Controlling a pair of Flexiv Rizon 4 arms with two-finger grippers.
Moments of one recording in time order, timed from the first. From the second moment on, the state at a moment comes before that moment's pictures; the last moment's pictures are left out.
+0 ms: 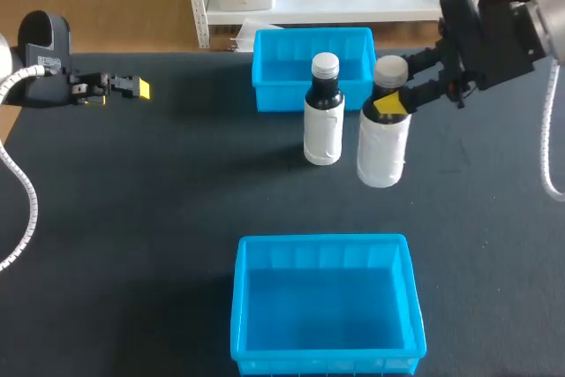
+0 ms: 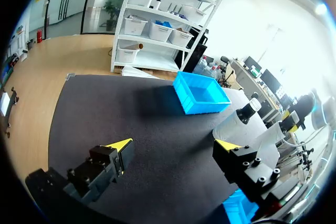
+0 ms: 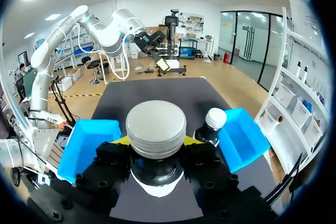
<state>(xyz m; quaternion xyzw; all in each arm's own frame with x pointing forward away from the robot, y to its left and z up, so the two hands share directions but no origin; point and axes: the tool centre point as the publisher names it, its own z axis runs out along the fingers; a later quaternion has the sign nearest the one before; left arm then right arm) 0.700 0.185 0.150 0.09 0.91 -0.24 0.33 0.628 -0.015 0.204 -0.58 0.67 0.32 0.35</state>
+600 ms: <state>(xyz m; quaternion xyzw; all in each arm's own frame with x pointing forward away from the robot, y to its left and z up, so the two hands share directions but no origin) 0.700 0.185 0.150 0.09 0.91 -0.24 0.33 0.654 -0.083 0.207 -0.55 0.69 0.30 0.36</state>
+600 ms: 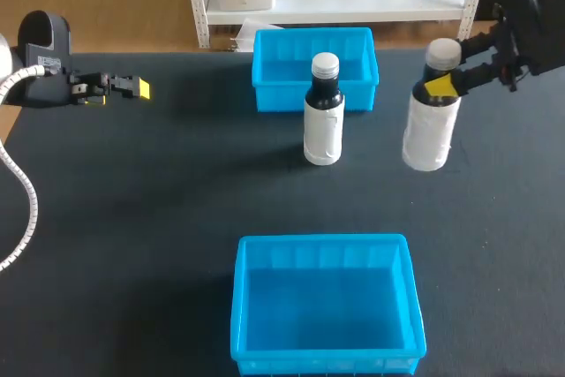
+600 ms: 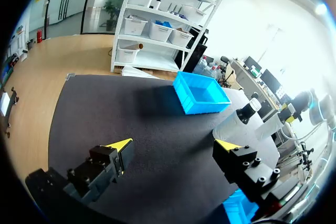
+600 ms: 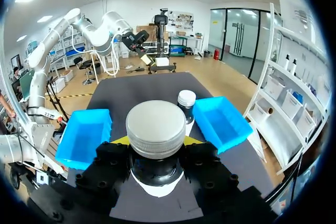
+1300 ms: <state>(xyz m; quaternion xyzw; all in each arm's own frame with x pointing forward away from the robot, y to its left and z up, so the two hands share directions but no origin) 0.700 0.185 0.150 0.09 0.91 -0.24 0.33 0.736 -0.130 0.233 -0.56 0.69 0.26 0.39</state>
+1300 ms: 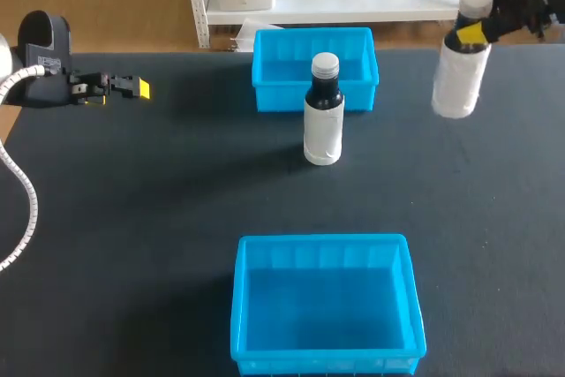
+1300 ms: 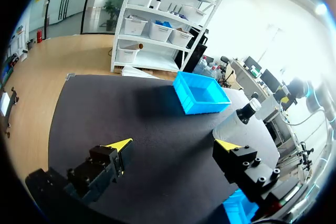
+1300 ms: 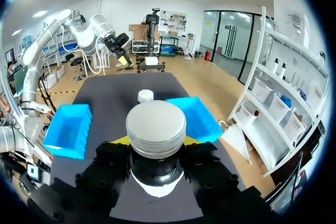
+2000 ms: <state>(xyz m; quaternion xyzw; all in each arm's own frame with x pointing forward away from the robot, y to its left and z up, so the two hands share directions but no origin) 0.700 0.185 0.150 0.09 0.91 -0.24 0.33 0.830 -0.048 0.248 -0.61 0.63 0.27 0.40</state>
